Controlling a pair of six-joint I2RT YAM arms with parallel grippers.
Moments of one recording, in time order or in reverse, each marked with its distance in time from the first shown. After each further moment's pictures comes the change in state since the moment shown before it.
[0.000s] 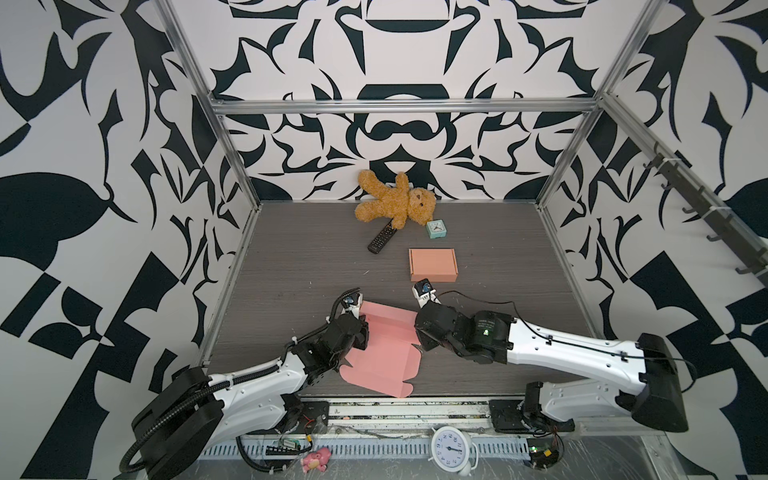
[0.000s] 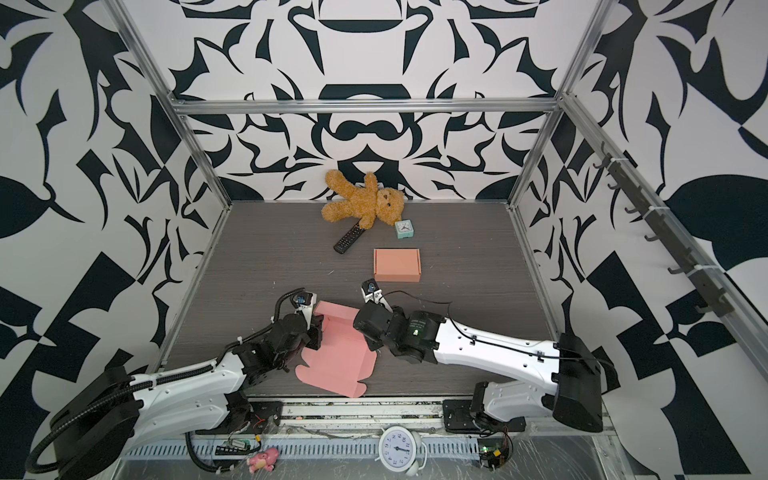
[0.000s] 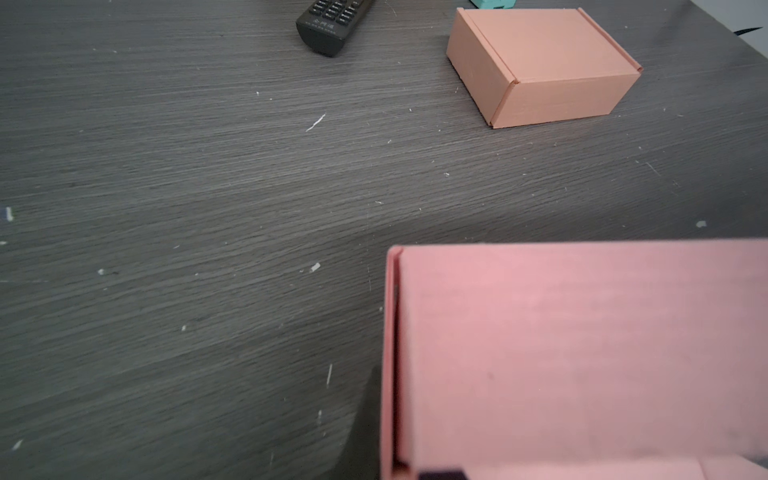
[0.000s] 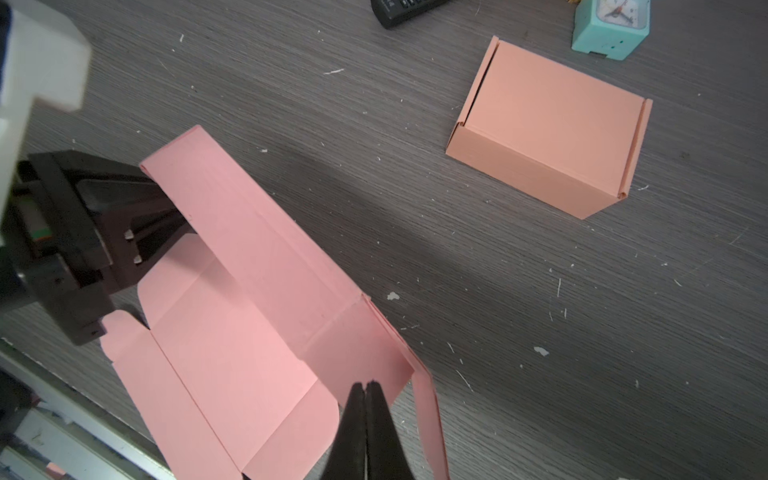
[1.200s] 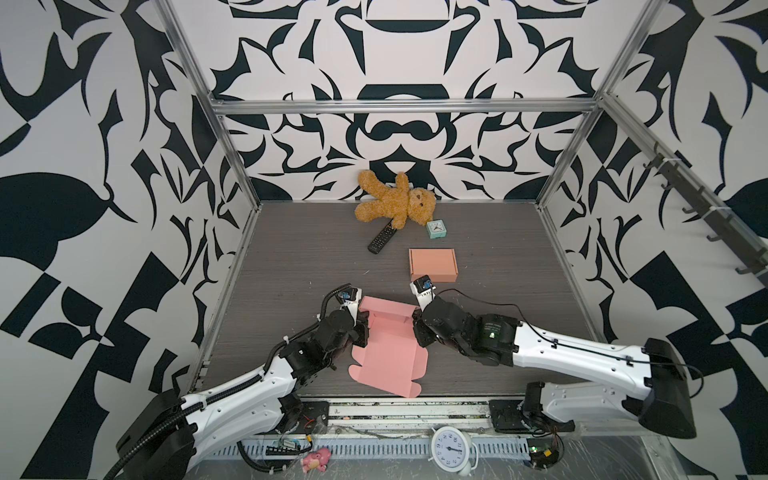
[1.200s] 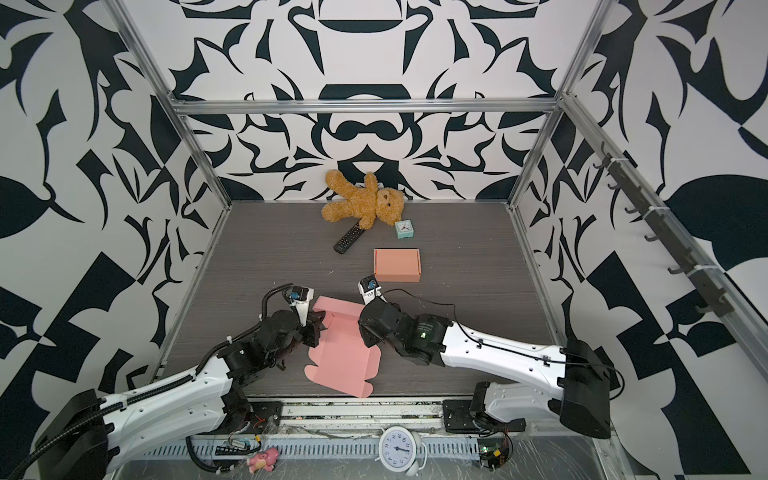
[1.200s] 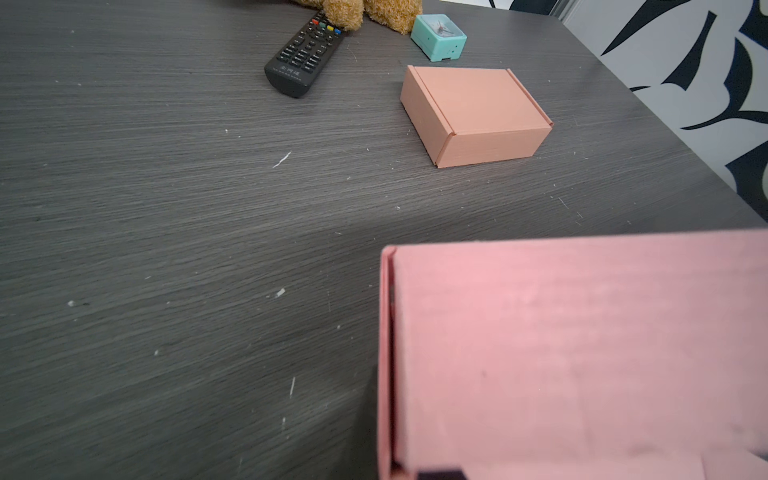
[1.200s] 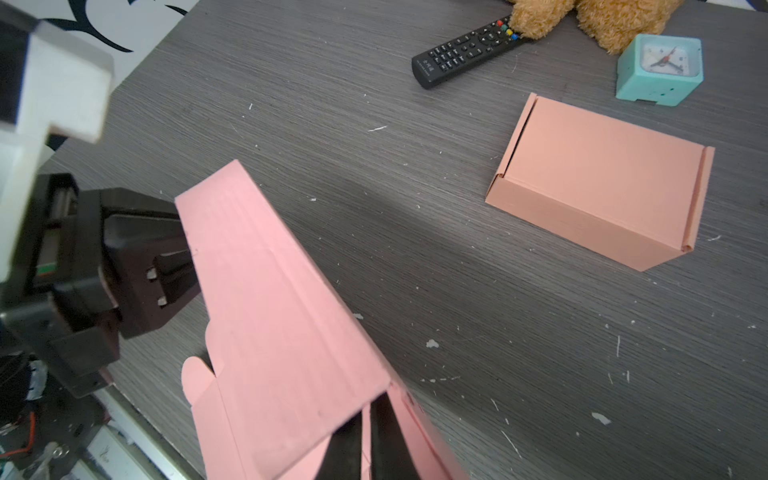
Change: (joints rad) left arm 0.005 -0.157 0.055 -0.122 0.100 -0.013; right arm -0.029 -0.079 -0.106 0.249 -0.074 -0.070
